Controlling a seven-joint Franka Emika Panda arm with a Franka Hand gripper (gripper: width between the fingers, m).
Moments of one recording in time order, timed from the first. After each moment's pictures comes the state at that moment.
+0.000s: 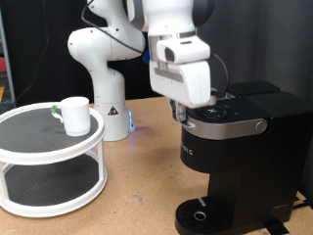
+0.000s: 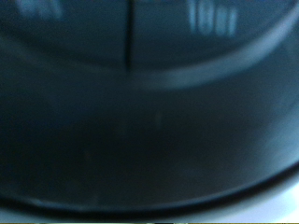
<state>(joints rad) 0.05 -0.16 0.02 -2.36 0.09 2.40 -0.84</state>
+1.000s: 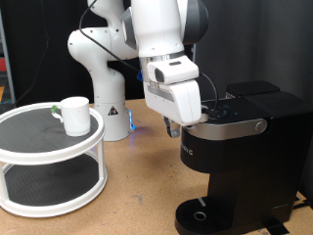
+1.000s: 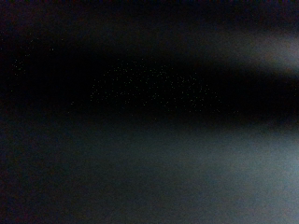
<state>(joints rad) 0.04 -0.12 0.01 -2.42 0.18 2.53 -0.93</state>
